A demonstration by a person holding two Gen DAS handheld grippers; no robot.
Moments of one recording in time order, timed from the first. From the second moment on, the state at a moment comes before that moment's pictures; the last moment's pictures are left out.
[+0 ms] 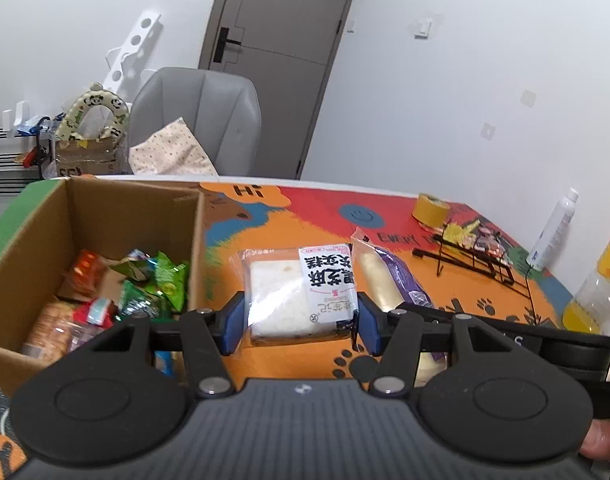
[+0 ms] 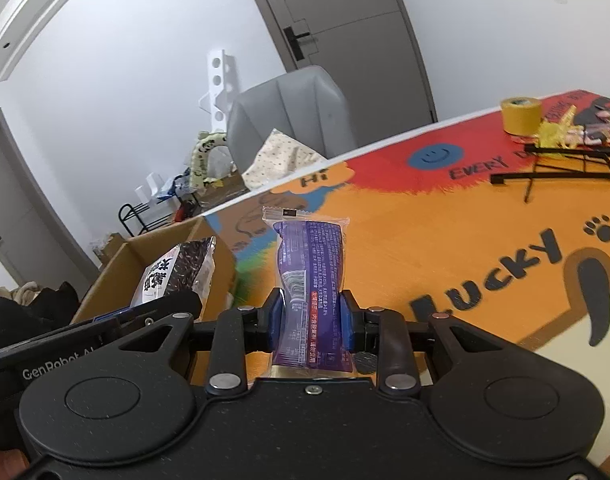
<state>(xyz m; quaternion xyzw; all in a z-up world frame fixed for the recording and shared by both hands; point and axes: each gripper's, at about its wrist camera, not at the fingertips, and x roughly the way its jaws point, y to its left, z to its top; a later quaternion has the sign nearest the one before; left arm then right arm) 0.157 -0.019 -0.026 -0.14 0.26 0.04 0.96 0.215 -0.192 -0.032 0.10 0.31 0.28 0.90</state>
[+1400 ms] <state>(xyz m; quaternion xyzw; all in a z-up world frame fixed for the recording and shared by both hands) 0.142 0.131 -0.026 -0.21 0.24 0.16 0.93 0.224 -0.061 -0.013 0.06 0.32 0.36 0.88</state>
